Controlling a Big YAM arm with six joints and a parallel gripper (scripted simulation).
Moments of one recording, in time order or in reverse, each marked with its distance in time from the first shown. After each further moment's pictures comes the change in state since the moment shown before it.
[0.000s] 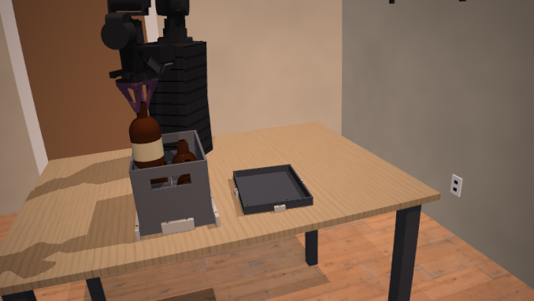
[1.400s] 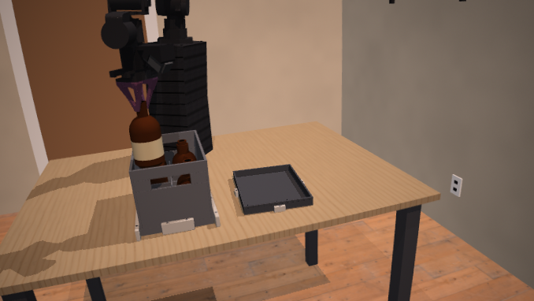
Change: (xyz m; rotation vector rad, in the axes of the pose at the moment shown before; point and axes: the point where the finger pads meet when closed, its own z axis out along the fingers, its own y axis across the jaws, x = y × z) arm 0.001 0.002 -0.002 -0.004 0.002 0.000
